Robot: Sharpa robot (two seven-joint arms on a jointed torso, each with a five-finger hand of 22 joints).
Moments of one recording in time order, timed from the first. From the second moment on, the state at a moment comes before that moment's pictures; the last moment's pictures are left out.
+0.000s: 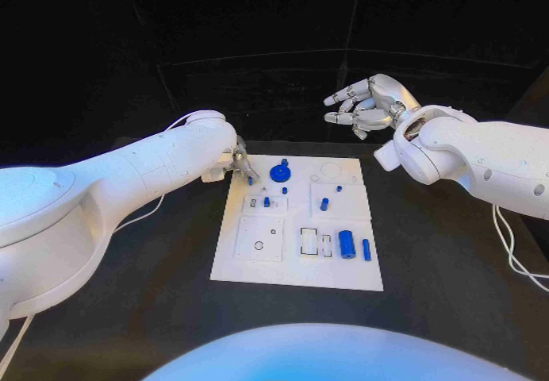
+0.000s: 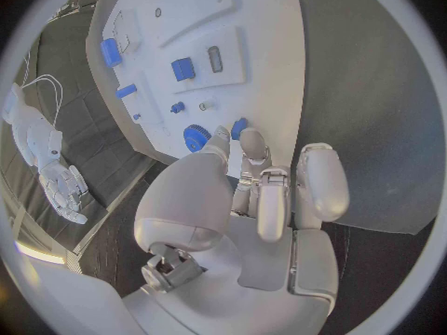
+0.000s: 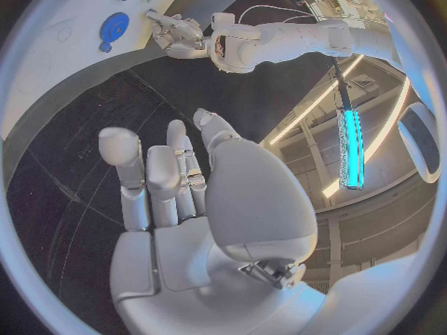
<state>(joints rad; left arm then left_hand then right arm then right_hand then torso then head) 1.24 -0.29 -0.05 0.68 -1.12 0.31 -0.46 1.18 0.07 -0.03 0.15 0.05 0.90 0.06 0.64 0.39 1.19 -0.01 1.01 0.60 1.47 -0.07 1.57 1.31 0.08 1.42 0.03 1.28 1.22 1.33 -0.74 -0.09 1.35 -0.69 -0.38 0.22 1.39 -0.08 0.10 0.06 0.39 0.96 0.15 0.10 0.07 1.06 0.06 0.69 0.62 1.43 -0.02 1.13 1.07 0.12 1.27 0.08 1.11 0.86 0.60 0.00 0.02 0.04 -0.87</state>
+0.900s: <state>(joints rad) 1.25 -0.37 -0.05 0.80 -1.09 0.25 -0.44 1.20 0.05 0.38 0.06 0.05 0.87 0.06 0.68 0.43 1.21 -0.02 0.97 0.58 1.47 -0.08 1.57 1.31 0.08 1.43 0.03 1.28 1.22 1.33 -0.74 -0.09 1.35 -0.69 -0.38 0.22 1.39 -0.08 0.10 0.06 0.39 0.96 0.15 0.10 0.07 1.06 0.06 0.69 0.62 1.43 -0.02 1.13 1.07 0.12 1.27 0.08 1.11 0.86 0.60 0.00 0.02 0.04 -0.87</state>
